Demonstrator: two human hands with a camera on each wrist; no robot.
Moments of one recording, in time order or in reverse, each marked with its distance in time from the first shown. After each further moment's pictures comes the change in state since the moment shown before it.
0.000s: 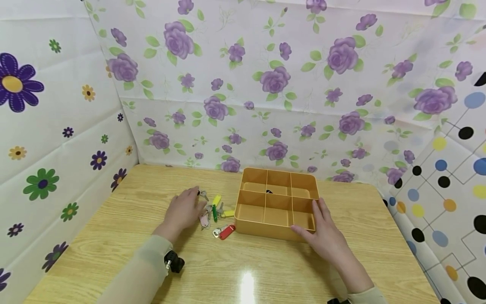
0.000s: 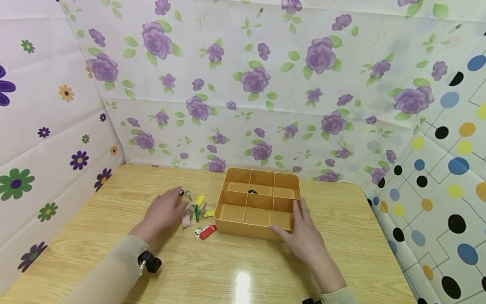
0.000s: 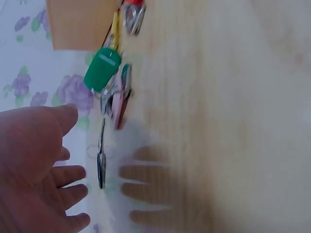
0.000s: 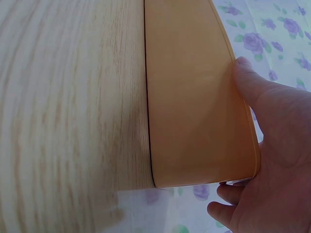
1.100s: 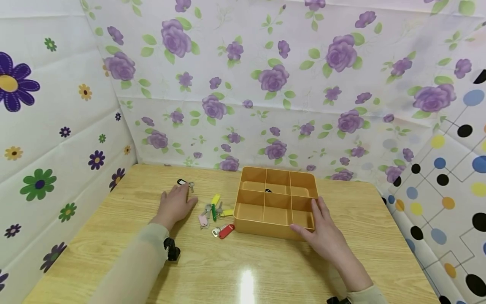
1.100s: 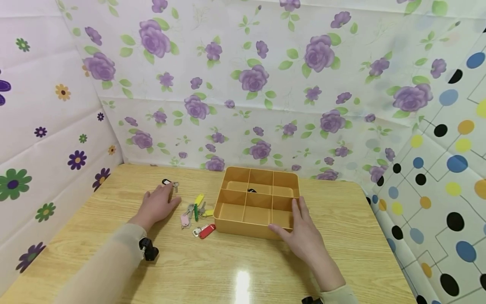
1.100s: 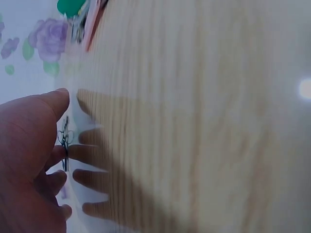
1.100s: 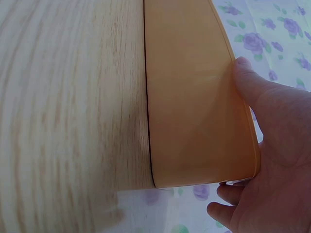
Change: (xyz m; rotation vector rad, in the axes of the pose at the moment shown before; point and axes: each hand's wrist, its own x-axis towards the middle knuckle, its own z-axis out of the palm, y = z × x) left_hand 0.021 -0.039 0.002 -0.026 -0.070 -0.094; right_hand 0.000 -0.001 -0.001 0.000 -0.006 0.006
